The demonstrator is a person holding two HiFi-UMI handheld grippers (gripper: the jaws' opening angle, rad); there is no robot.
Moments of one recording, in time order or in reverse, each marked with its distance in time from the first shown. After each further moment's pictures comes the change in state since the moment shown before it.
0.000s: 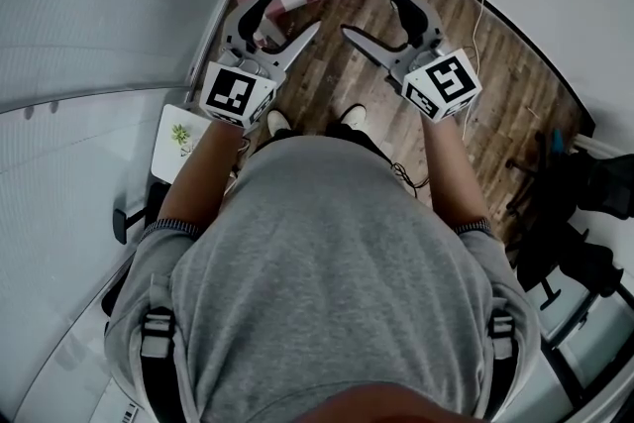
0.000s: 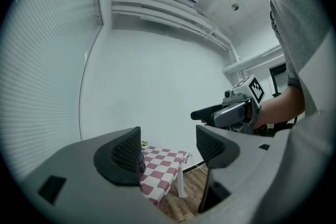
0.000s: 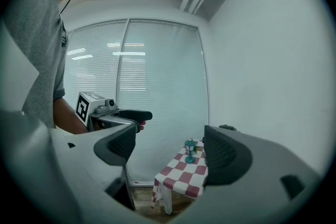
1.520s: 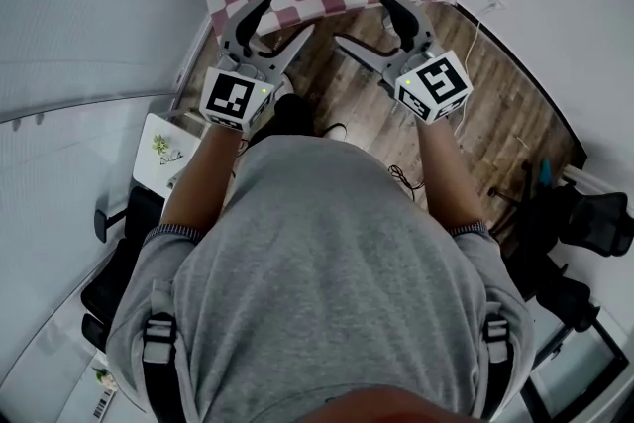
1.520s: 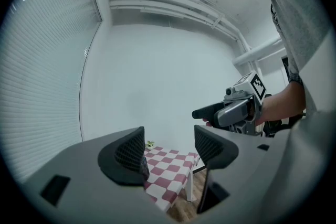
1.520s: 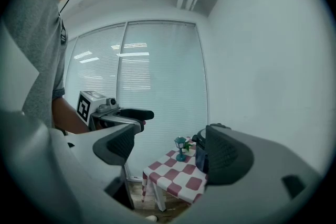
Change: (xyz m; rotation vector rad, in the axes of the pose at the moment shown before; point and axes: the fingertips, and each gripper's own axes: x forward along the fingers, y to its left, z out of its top) left arm 0.109 0.002 -0.021 0.034 0.043 0.104; right arm -0.004 -0.110 -0.018 -0.004 0.014 0.107
